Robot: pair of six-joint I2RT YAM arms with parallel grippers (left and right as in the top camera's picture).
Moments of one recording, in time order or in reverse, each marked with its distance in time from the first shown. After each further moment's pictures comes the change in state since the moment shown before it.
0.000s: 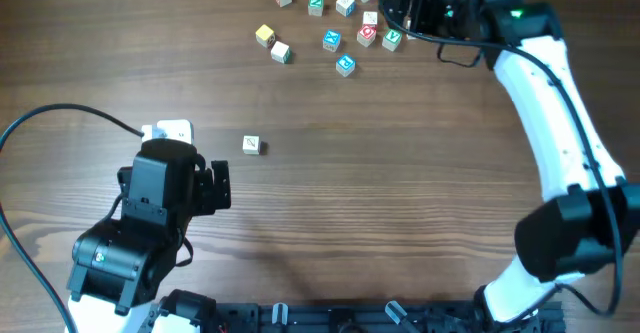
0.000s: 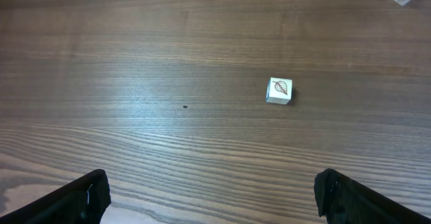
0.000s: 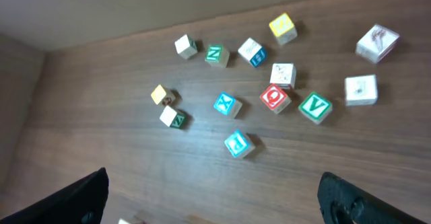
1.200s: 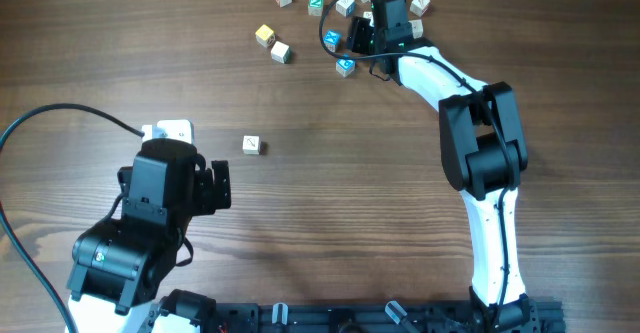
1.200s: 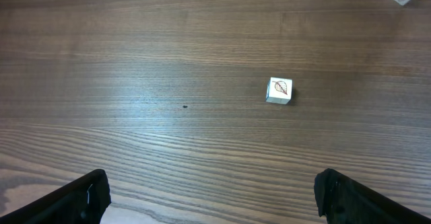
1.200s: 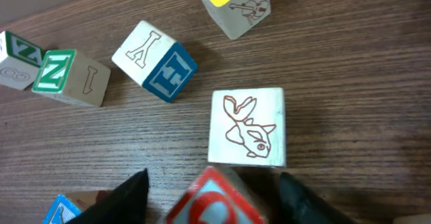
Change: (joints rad) left arm 0.000 0.001 0.000 0.000 0.000 0.000; right arm 0.139 0.578 0.015 0.605 0.345 0.081
